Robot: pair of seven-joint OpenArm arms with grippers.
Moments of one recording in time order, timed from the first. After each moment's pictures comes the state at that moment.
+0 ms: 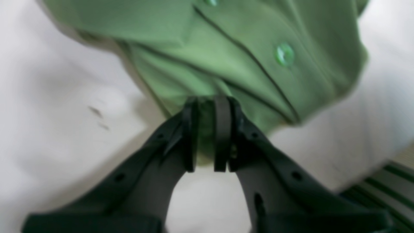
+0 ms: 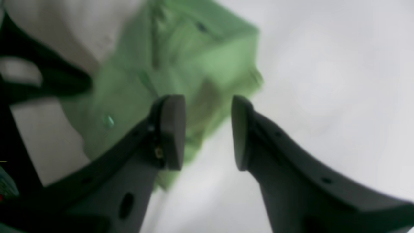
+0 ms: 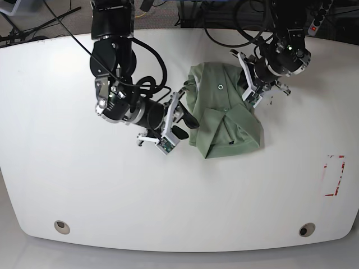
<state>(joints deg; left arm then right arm) 17.1 -0.9 -10.6 114.4 -9.3 -43.0 63.2 5.1 -0.8 -3.5 99.7 24.9 41.1 -60.2</state>
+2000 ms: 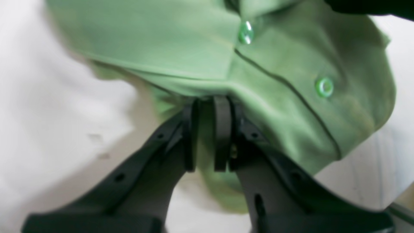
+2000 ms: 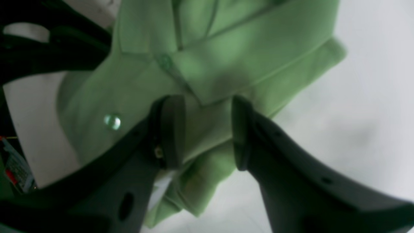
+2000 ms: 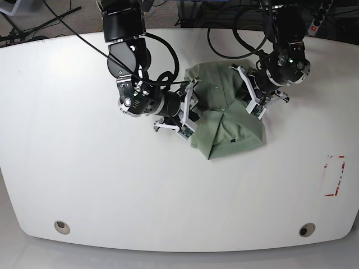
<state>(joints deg) 10.3 0.3 -14.5 103.4 -9.3 -42.8 56.7 4.3 -3.1 -8.9 86.7 15.5 41.0 -55.3</state>
